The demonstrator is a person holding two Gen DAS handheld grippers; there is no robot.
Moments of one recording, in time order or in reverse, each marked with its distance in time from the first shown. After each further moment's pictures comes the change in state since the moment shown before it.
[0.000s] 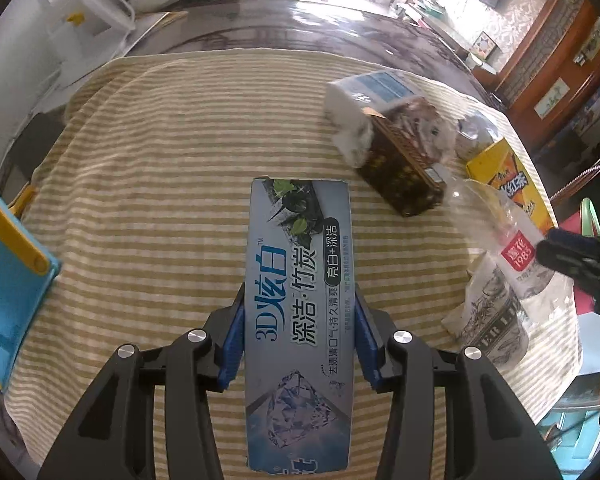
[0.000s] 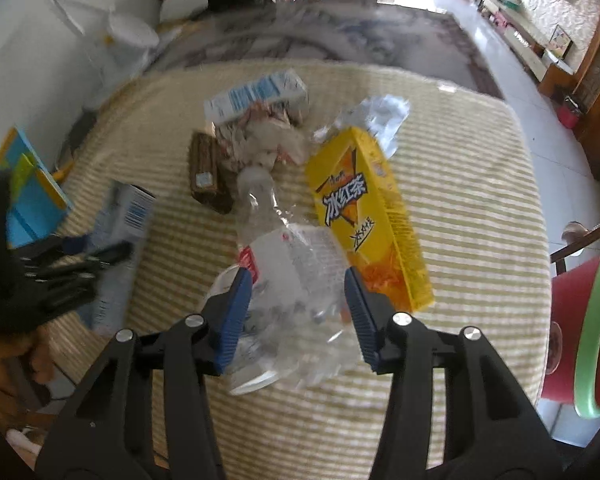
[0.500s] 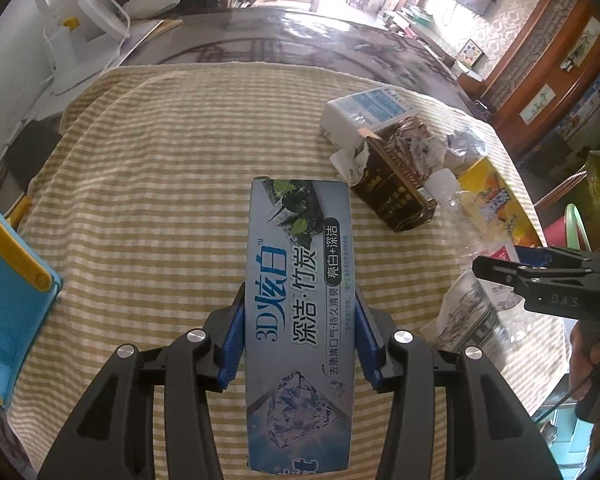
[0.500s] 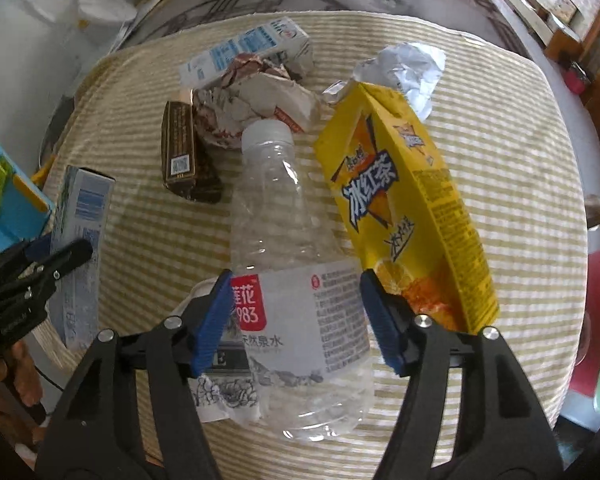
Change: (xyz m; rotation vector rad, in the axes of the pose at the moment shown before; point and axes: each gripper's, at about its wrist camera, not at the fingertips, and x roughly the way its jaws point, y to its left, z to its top) left arm -0.010 0.008 0.008 0.013 -0.031 -0.059; right arm 0.033 0.004 0.007 0.080 0.070 0.006
